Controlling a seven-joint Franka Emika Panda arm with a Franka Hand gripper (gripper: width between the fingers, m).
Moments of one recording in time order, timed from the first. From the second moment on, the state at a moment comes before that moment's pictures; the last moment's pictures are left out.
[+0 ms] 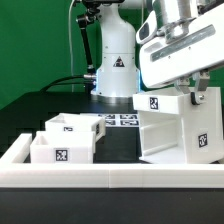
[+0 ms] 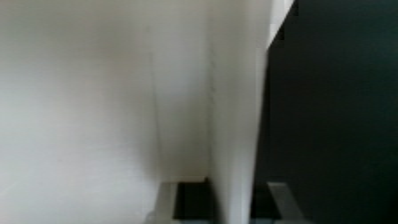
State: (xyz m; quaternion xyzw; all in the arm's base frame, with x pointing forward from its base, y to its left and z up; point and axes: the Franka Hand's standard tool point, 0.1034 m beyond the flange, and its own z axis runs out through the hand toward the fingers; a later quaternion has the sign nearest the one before) arm 0.621 0.078 0.117 -0.85 0.49 -0.13 0.14
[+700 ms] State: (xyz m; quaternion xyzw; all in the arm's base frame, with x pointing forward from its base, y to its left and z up) arm 0.627 0.074 0.116 -0.75 0.63 -0.10 0.17
